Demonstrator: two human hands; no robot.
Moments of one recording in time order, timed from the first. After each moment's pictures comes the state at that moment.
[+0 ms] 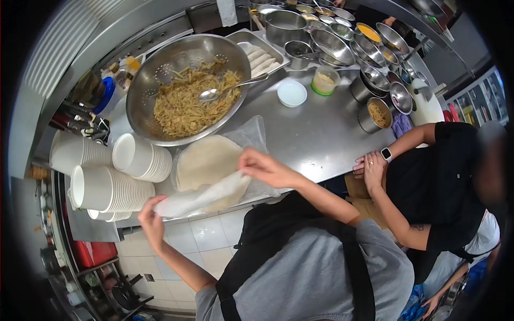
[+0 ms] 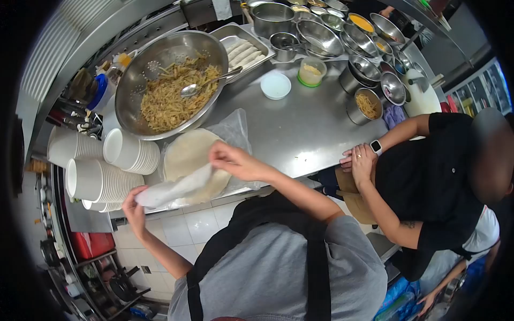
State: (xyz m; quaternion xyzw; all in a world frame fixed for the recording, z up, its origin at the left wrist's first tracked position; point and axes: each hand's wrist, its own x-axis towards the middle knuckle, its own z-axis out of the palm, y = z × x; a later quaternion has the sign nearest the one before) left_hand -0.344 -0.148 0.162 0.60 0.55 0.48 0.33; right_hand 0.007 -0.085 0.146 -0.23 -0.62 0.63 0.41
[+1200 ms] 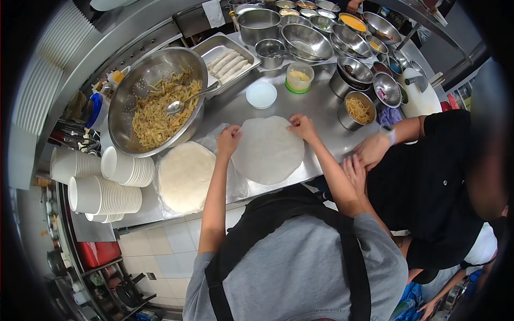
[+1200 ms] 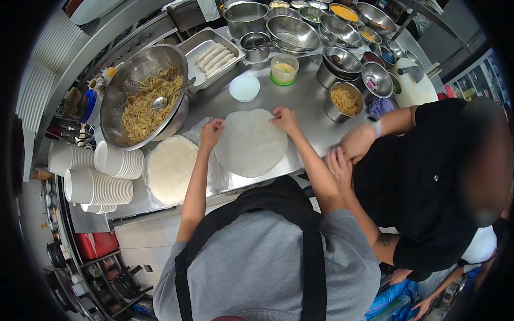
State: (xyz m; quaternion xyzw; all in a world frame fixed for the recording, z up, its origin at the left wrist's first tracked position) left_hand -0.045 0.036 -0.014 0.70 0.58 0.29 0.30; right_hand 0.256 -0.002 -0.013 -0.70 -0.56 0.30 0.32
